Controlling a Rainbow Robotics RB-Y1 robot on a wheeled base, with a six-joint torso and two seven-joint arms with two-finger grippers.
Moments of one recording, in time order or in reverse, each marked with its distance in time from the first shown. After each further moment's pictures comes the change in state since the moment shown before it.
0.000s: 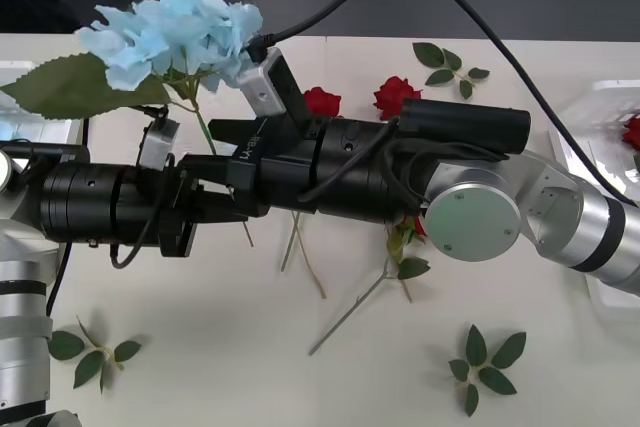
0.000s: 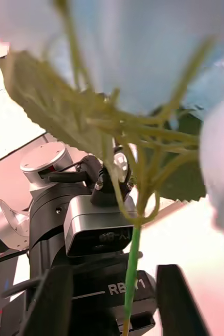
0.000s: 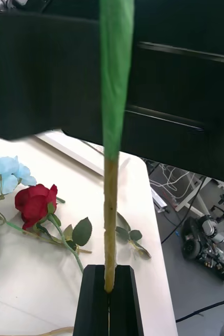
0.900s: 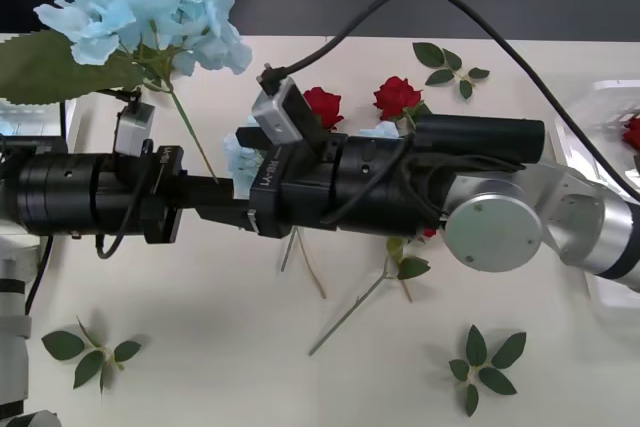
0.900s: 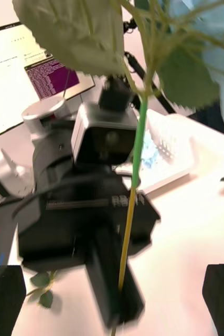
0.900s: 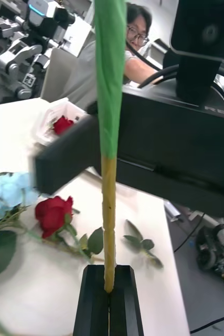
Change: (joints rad) right arm 0.009 -0.095 0.049 -0.046 -0.056 0.000 0.082; left arm 0.012 0.067 0.000 -0.023 0.083 -0.068 0.000
